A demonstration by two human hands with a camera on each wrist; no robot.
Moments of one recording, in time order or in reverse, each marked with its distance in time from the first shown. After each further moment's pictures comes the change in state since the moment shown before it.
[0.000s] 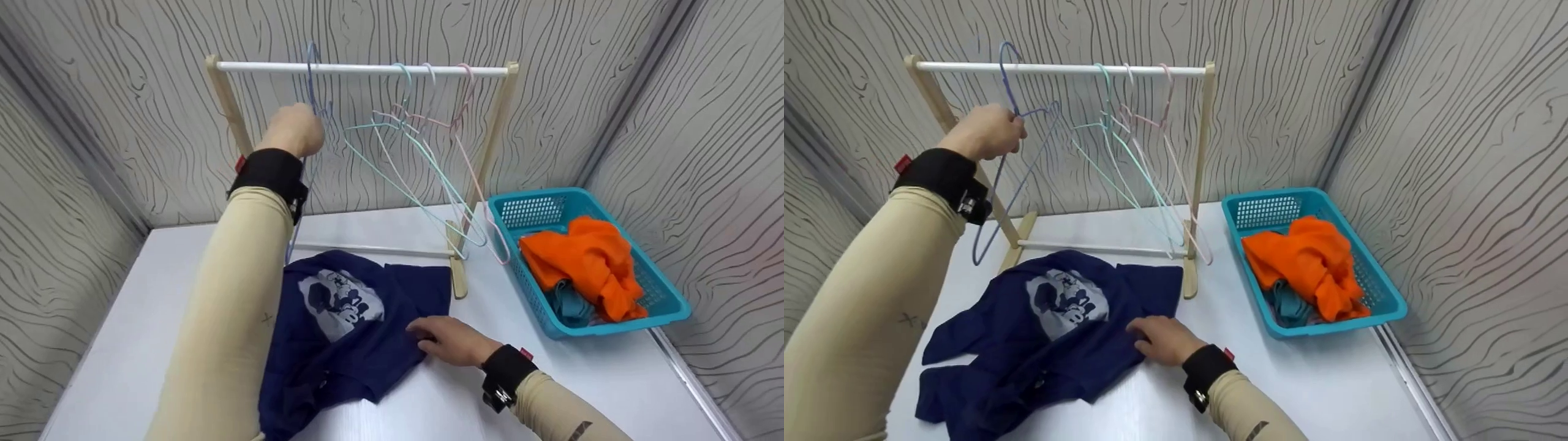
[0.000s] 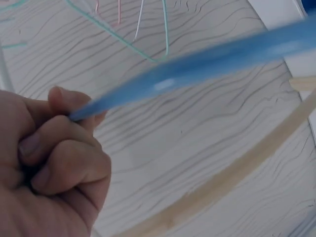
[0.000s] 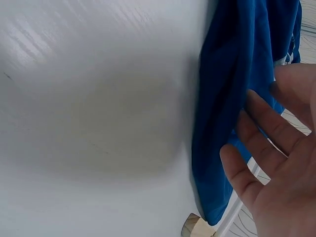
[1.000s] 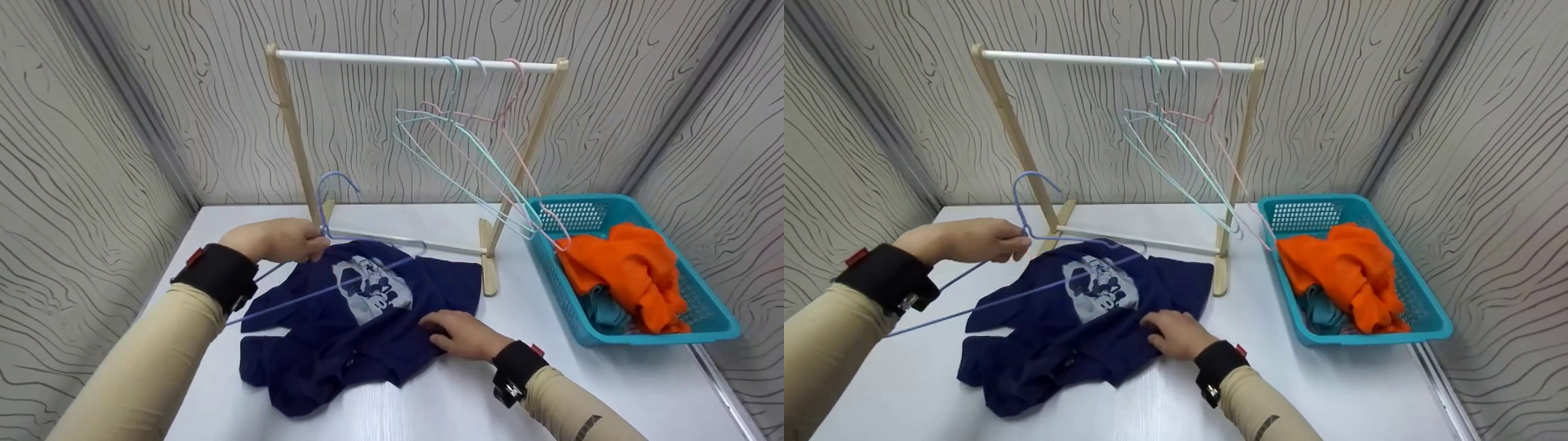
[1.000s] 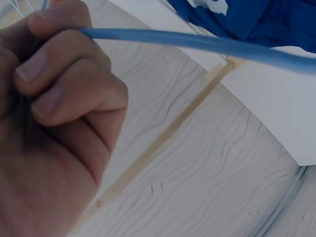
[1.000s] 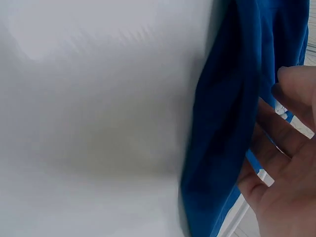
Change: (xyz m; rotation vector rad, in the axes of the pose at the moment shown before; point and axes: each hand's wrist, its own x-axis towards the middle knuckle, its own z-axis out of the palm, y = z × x) left_hand -0.064 -0.086 0.070 0.087 -0.463 0.375; right_hand 0.014 0.011 -0.004 -0.057 0.050 -0.062
